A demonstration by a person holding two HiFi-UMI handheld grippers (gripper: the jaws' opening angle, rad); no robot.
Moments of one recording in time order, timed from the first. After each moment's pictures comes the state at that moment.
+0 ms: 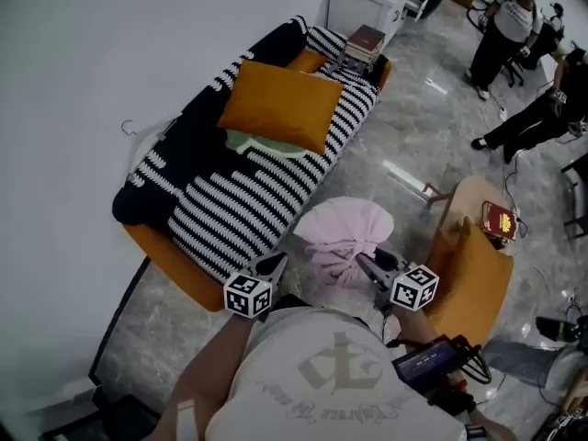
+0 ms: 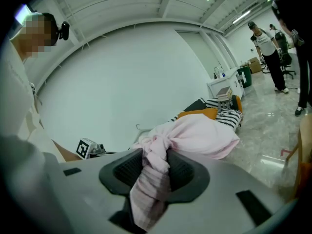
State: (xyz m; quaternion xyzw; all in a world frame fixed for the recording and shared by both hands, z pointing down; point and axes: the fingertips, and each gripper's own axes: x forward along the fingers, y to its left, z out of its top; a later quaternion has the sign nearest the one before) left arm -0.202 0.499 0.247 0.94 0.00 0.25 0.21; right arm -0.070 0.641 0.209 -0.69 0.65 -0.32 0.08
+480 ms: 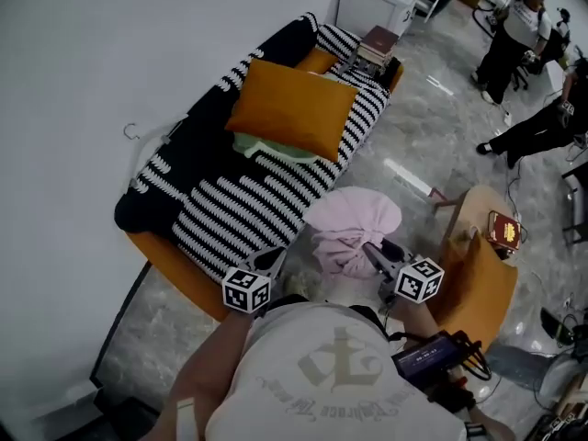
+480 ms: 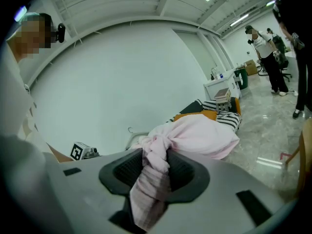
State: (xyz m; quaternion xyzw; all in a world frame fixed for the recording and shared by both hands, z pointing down) left arm -0.189 0.409 0.250 0.94 0.00 0.25 0.22; right arm -0.032 0.558 0.208 -0.71 0.62 -0.32 0.08
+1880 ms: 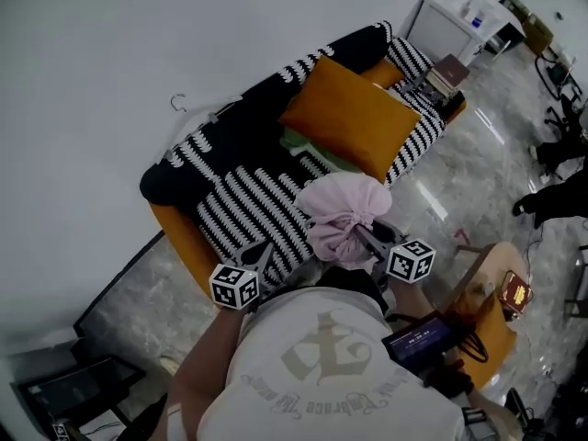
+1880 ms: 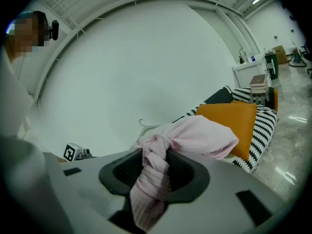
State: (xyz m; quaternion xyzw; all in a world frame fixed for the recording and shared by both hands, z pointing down) left arm -0.250 0.277 0.259 0.92 -0.17 0.22 0.26; right arm -0.032 0.361 0.234 -0.61 0.71 -0.34 0.04
